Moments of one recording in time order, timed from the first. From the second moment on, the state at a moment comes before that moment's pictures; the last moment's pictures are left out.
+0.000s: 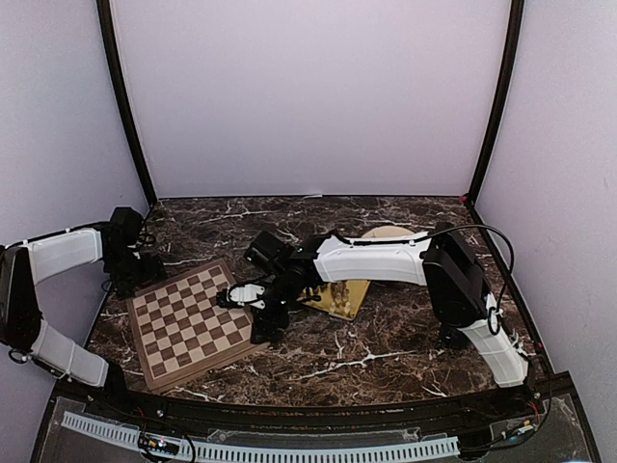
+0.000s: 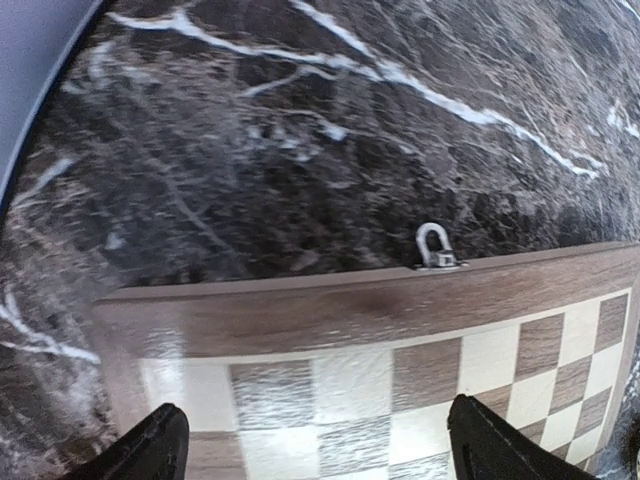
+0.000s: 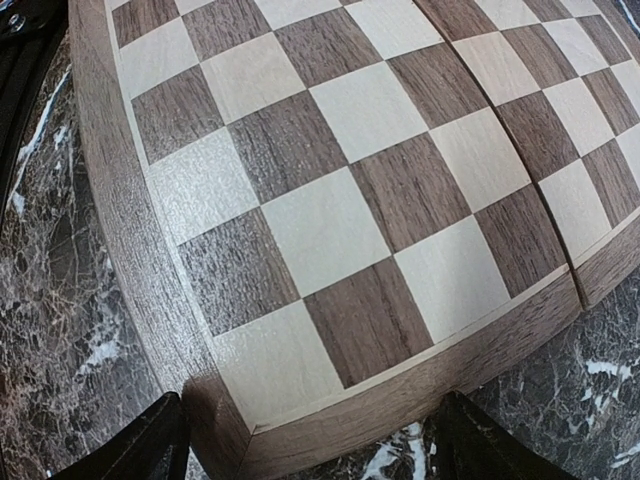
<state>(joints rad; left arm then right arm) -0.02 1.38 0.83 -0.65 -0.08 -0.56 1.10 2.37 1.96 -0.68 -0.34 -0.53</state>
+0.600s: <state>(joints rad) 0.12 1.37 0.74 -0.71 -0.01 -0.62 1.10 2.37 1.97 -0.71 -0.35 -0.53</state>
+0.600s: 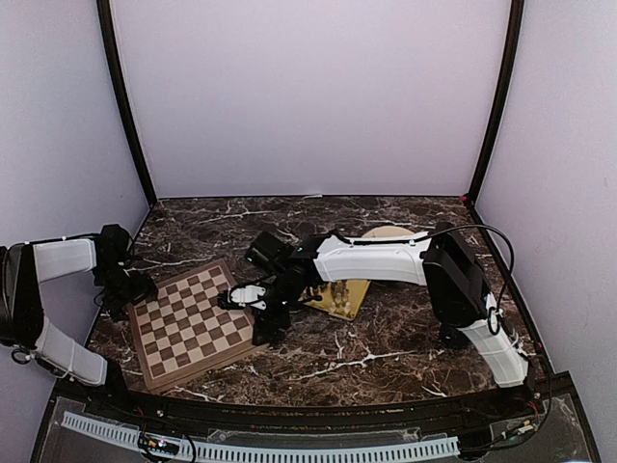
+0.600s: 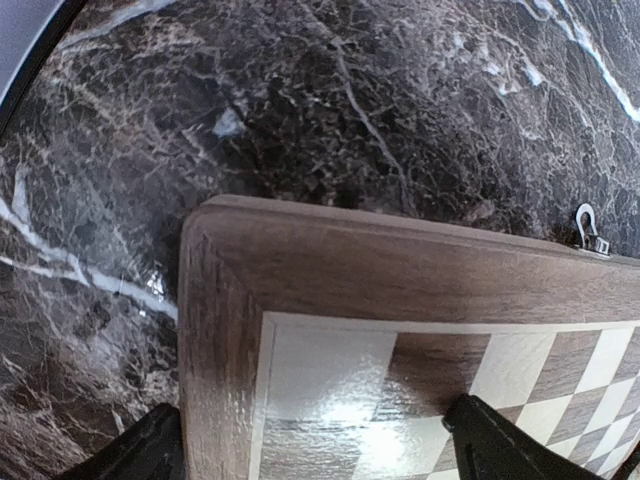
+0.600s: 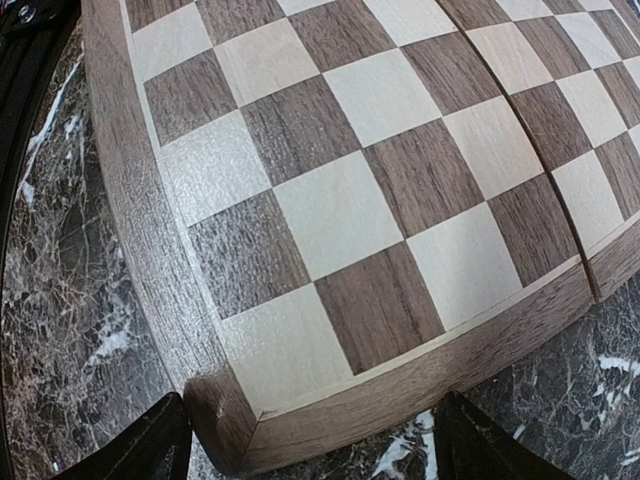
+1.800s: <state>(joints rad) -0.02 1.50 0.86 -0.49 0.10 -0.49 1.02 2.13 1.65 -0.84 -0.35 -0.56</state>
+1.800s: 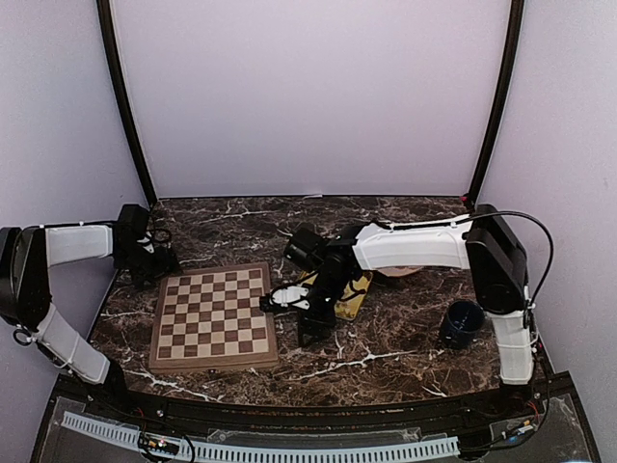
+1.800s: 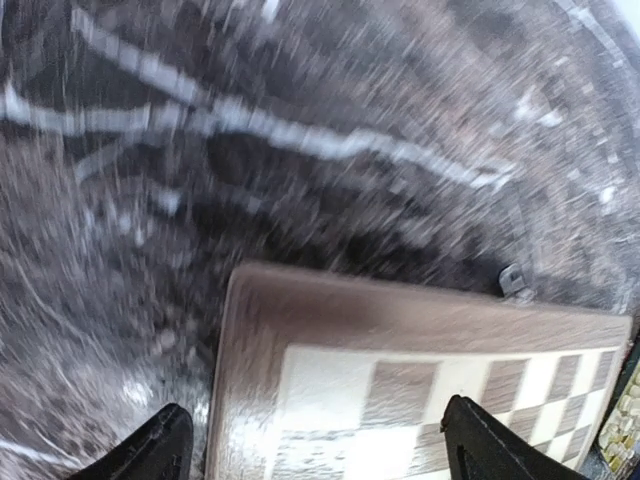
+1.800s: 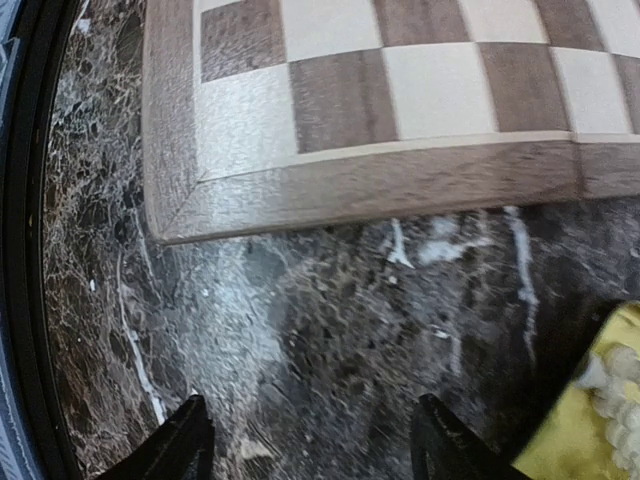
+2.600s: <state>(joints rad) -0.02 1.34 0.85 -0.08 0.39 -0.24 0.93 2.09 1.58 -0.70 -0.15 -0.47</state>
